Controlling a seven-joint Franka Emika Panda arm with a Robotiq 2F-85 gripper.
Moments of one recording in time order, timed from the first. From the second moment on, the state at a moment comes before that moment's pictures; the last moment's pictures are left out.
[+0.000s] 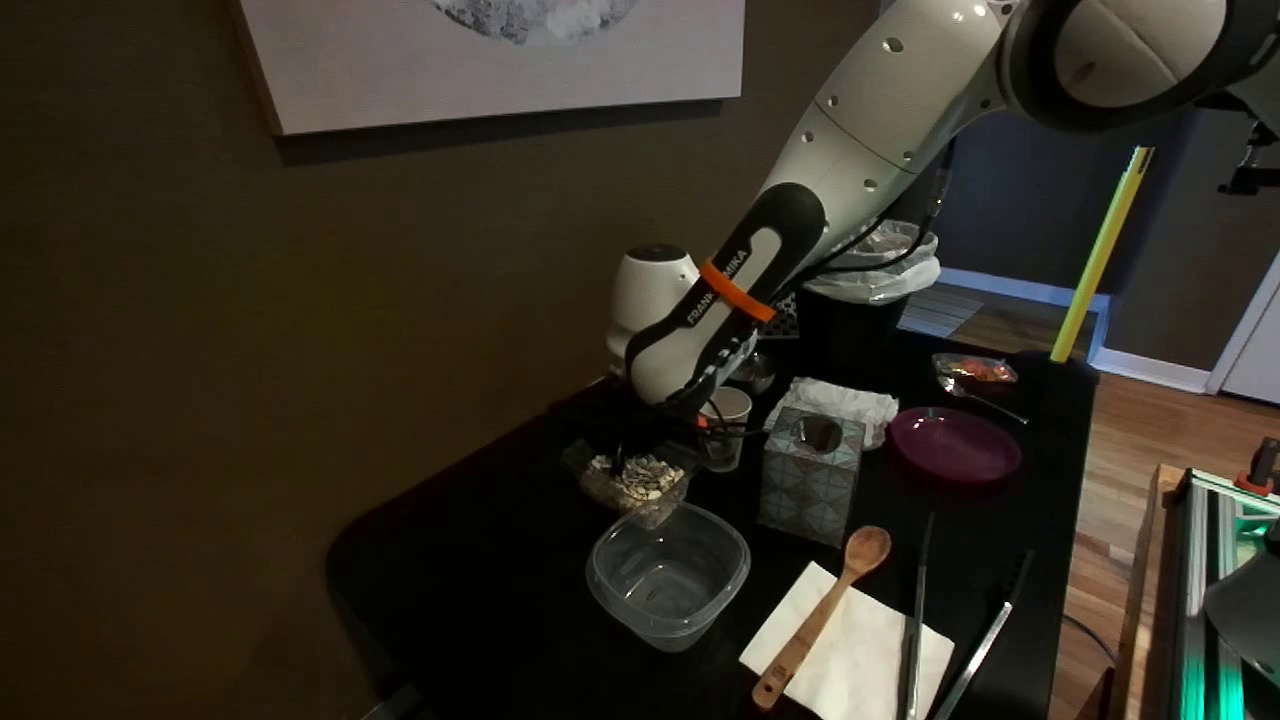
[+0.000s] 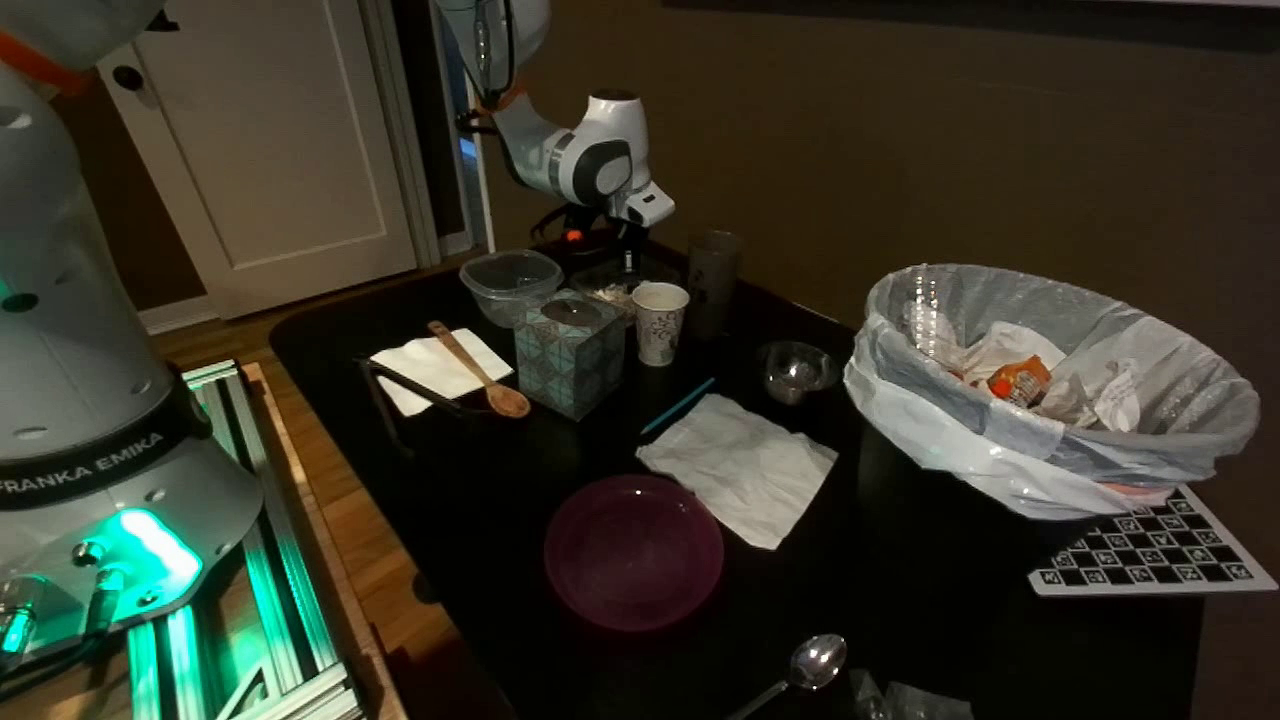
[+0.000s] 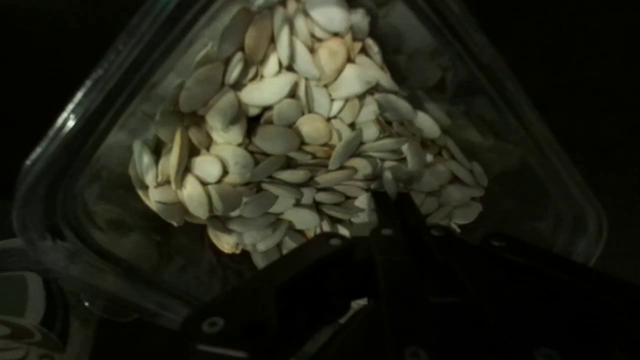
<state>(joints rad) 0.32 0.86 -0.04 -1.70 0.08 2.79 0.92</state>
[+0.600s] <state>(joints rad) 0.32 0.84 -0.04 -1.70 0.08 2.79 0.92</state>
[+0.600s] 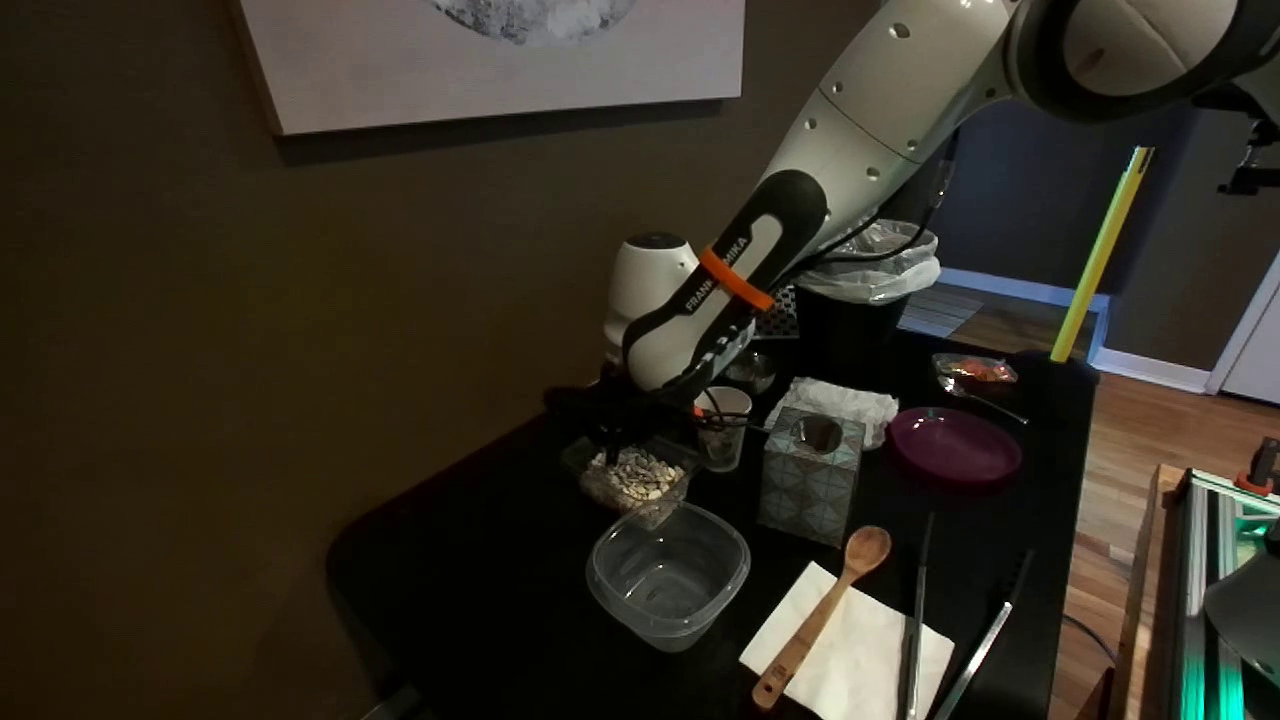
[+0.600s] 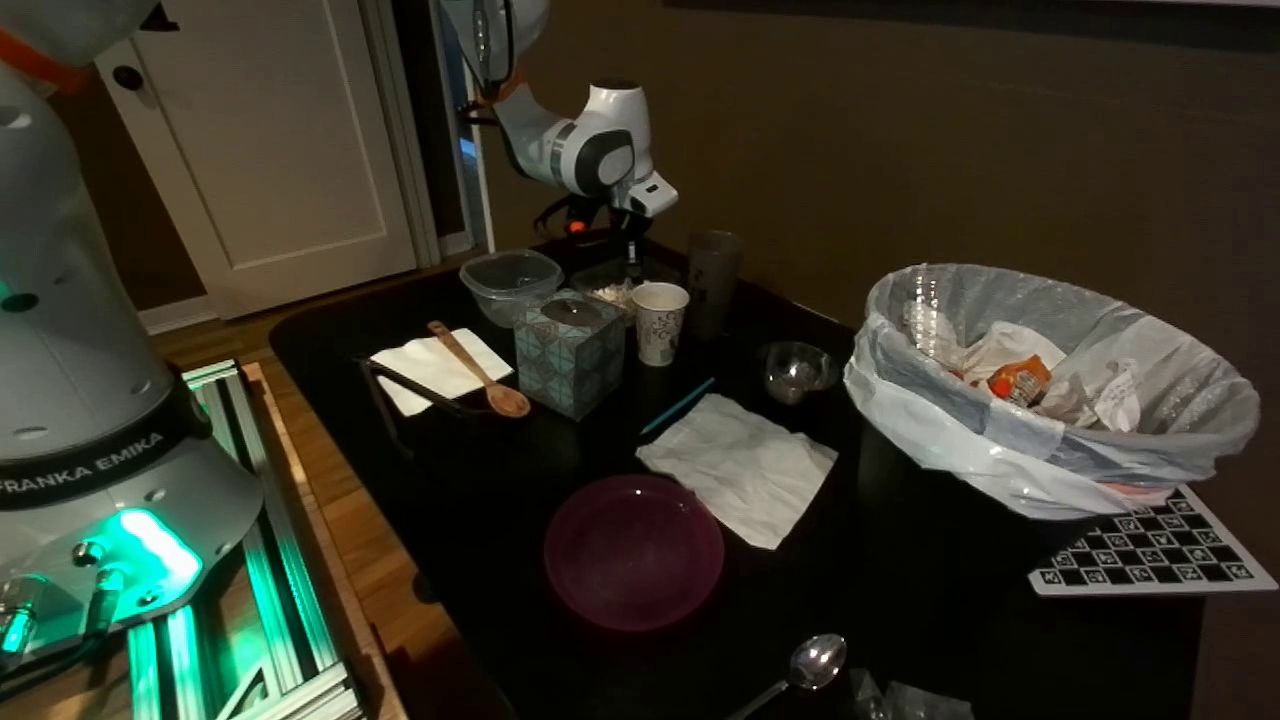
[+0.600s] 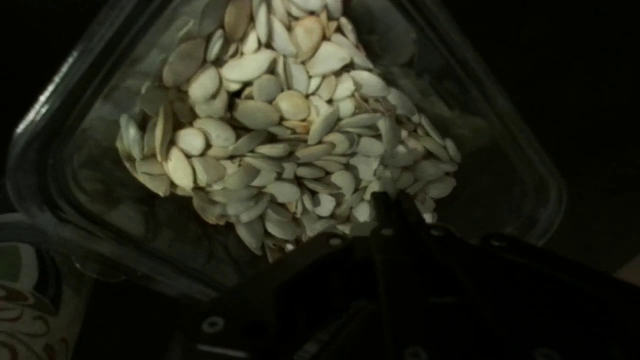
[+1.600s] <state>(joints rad) 0.20 0.42 -0.02 -1.95 0.09 2.55 0.73</state>
